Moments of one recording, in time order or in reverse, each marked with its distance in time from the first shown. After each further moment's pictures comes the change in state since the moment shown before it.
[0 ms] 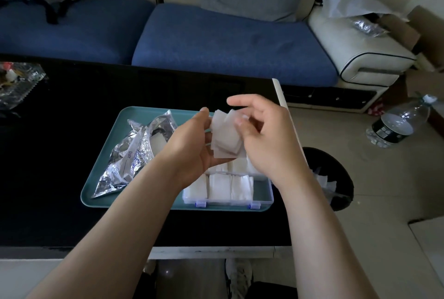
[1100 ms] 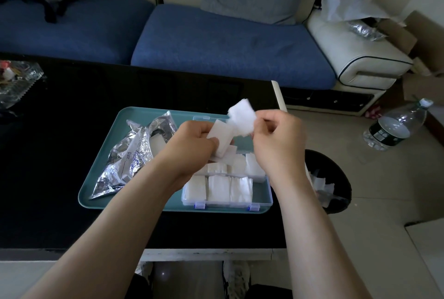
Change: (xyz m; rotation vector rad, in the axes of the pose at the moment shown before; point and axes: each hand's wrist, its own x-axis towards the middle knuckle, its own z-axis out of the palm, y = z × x) left_hand 0.012 -0.006 -0.020 0.670 -0.012 0.240; right_hand 0.004 0.017 0.006 -0.070 0.331 0.220
